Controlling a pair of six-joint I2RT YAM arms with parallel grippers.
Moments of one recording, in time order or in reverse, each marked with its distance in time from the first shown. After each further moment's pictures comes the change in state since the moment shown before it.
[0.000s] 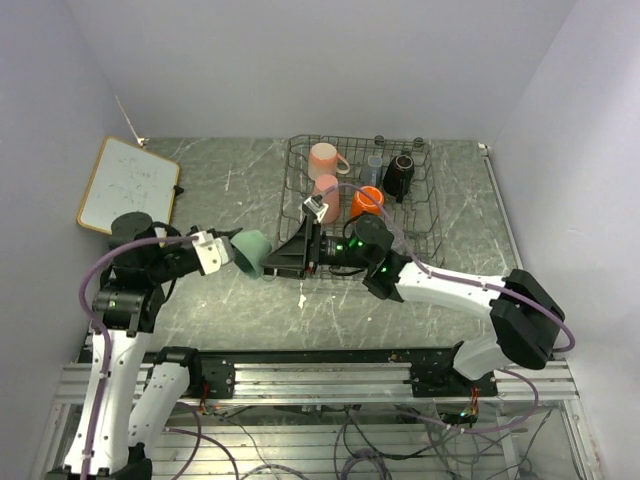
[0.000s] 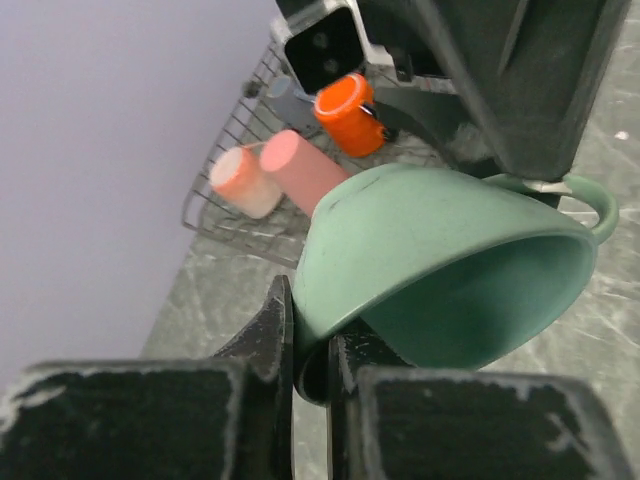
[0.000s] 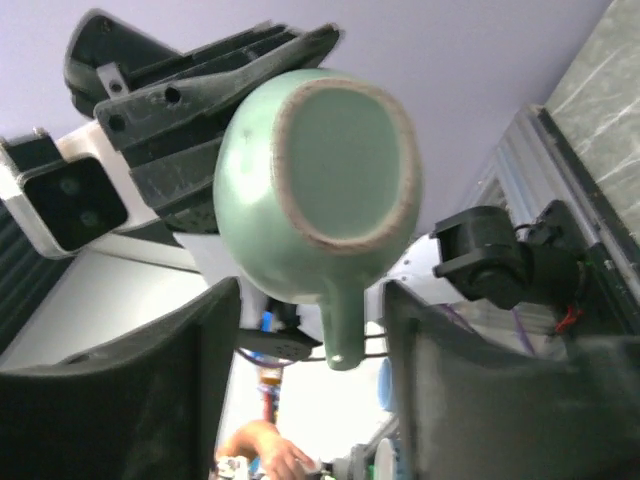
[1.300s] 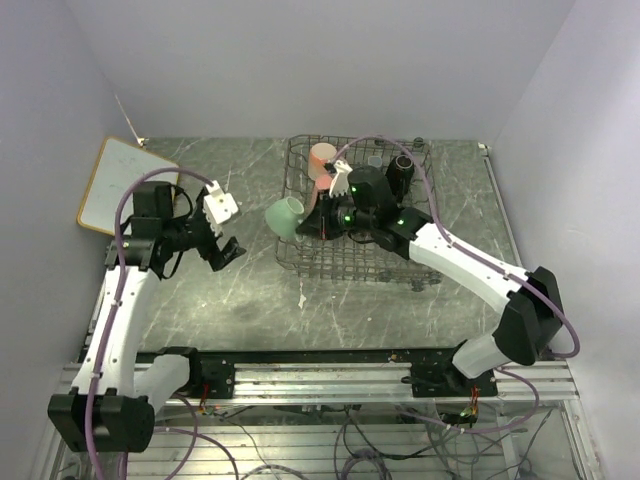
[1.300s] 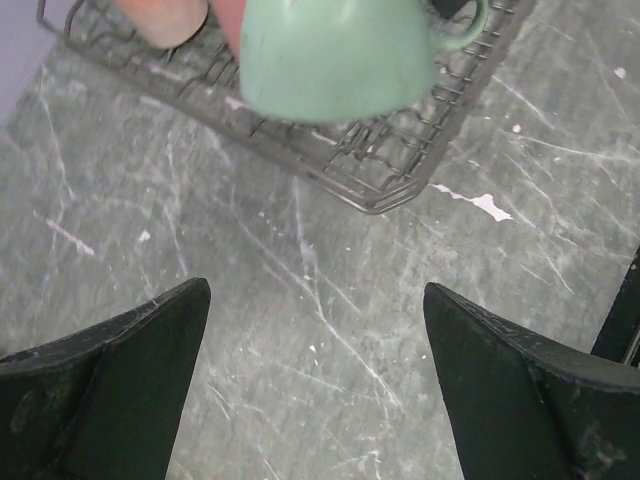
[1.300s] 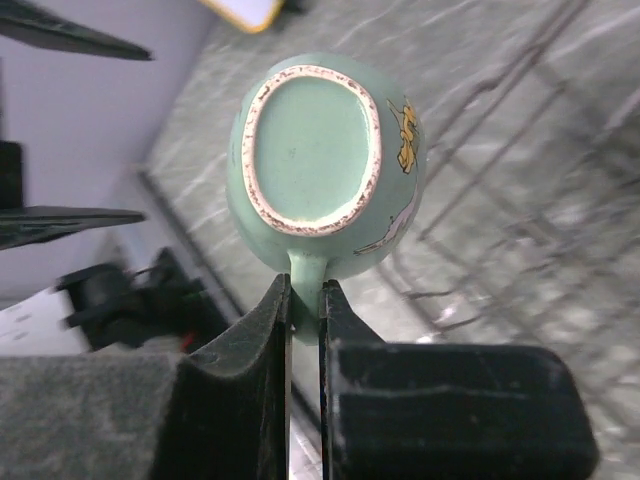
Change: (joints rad) left arm 0.070 0.365 0.130 -0.234 -0.130 -0.042; right arm -0.179 0.039 0.421 -1.024 0.345 -1.001
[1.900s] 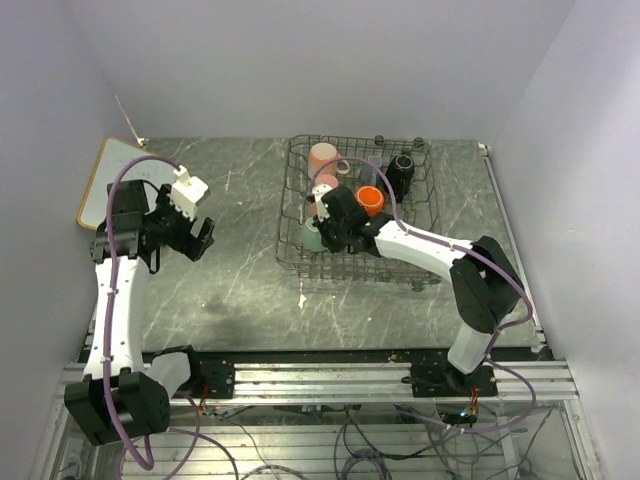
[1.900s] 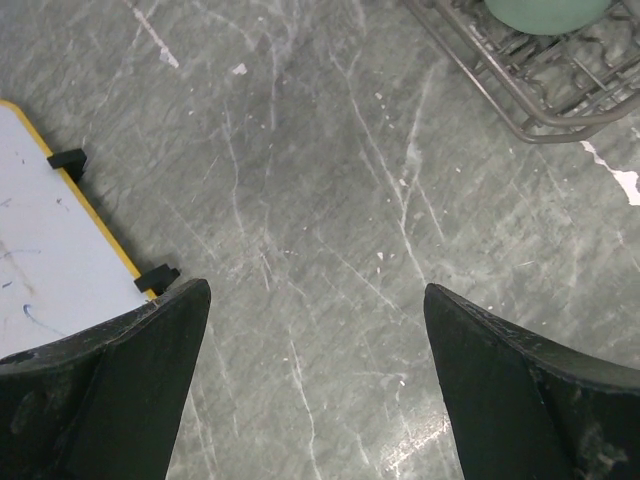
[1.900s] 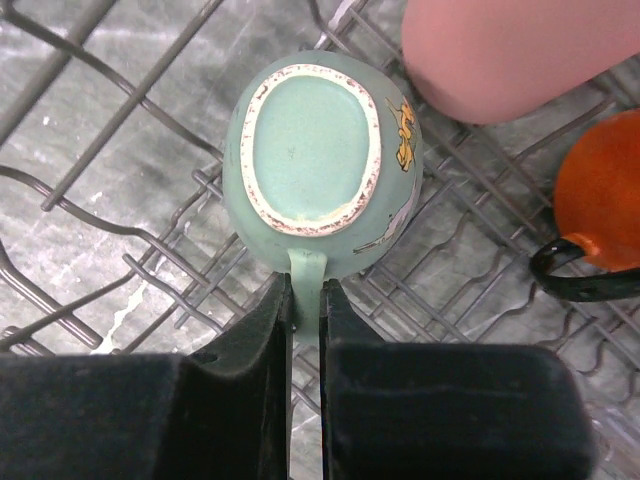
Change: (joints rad) left arm 0.178 0.039 -0.003 0.000 -0.221 -0.101; right arm -0.002 0.246 -0.074 -0.013 0.315 -0.408
